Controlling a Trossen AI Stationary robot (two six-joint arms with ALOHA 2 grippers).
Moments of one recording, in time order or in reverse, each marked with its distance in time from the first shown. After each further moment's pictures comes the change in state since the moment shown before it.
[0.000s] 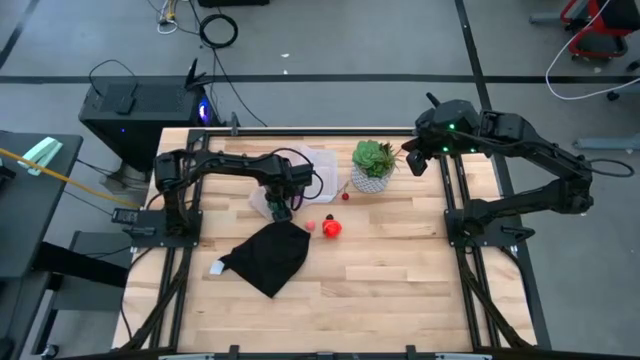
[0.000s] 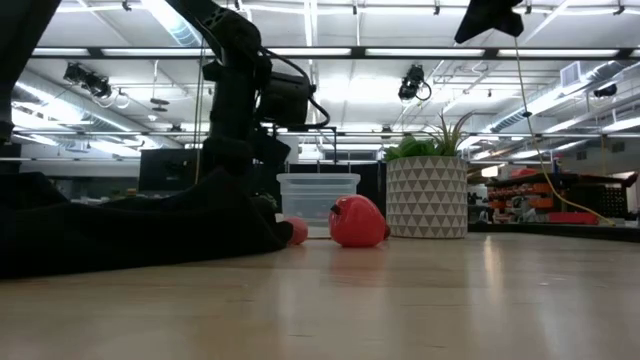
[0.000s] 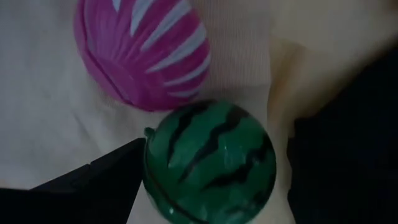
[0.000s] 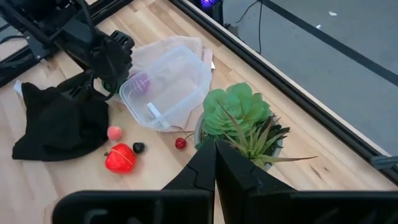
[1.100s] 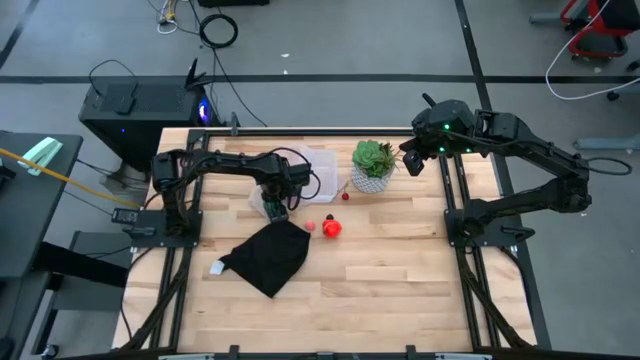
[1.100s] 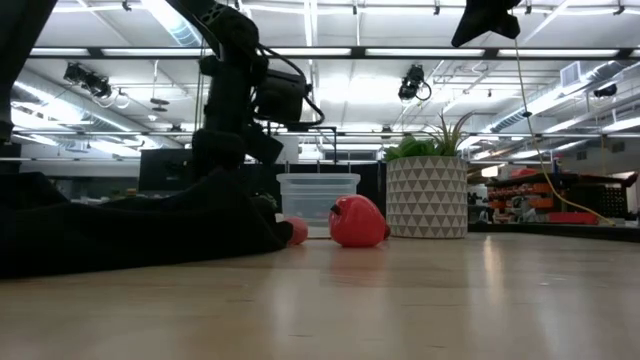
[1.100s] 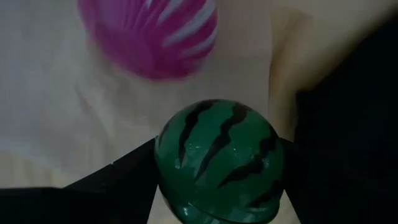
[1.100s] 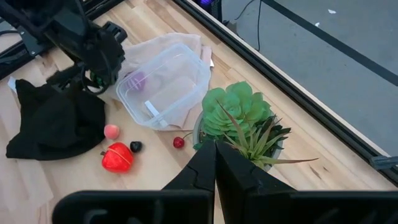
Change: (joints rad) left arm 0.009 -0.033 0.000 -0.098 0.000 0.017; right arm 0.000 0.019 0.000 0.004 0.005 -0.009
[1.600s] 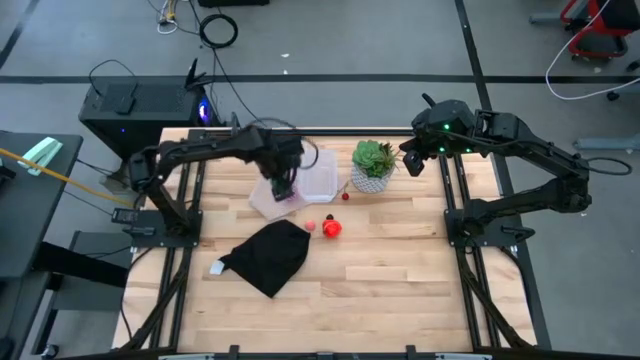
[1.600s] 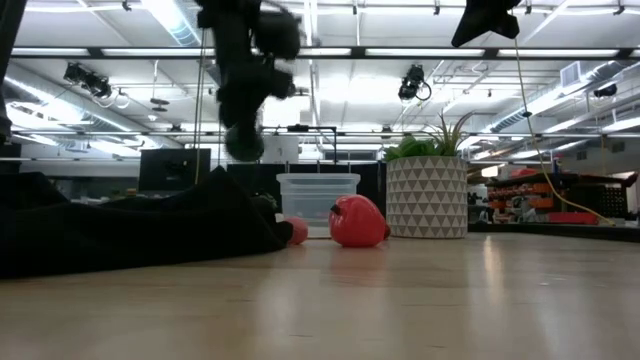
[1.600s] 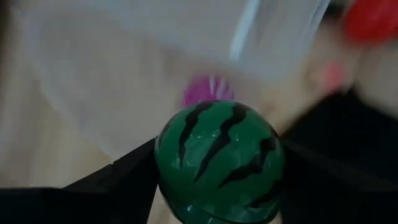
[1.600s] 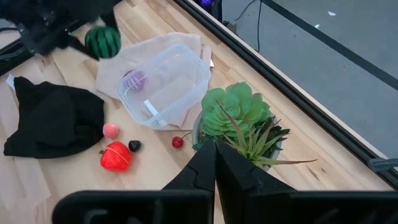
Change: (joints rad) left arm 0.089 -0.161 0.221 -0.024 0.000 0.000; right arm 0.000 0.000 0.000 0.000 0.000 -0.014
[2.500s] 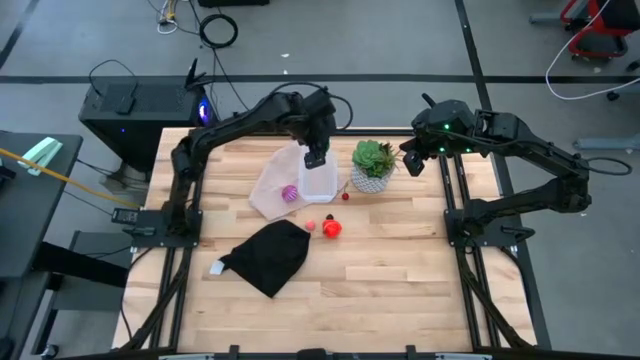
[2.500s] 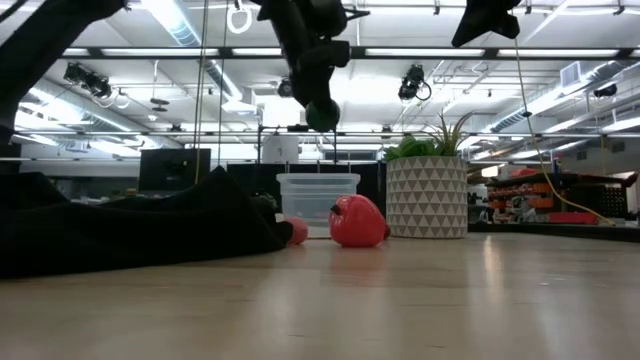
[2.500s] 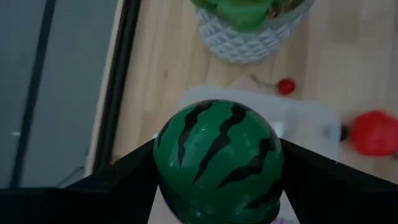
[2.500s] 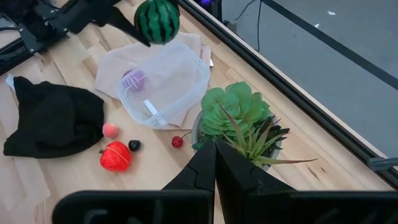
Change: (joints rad) left arm 0.056 0.364 0.660 -0.115 -0.008 0.301; right arm 0.000 0.000 0.000 -0.002 0.000 0.000
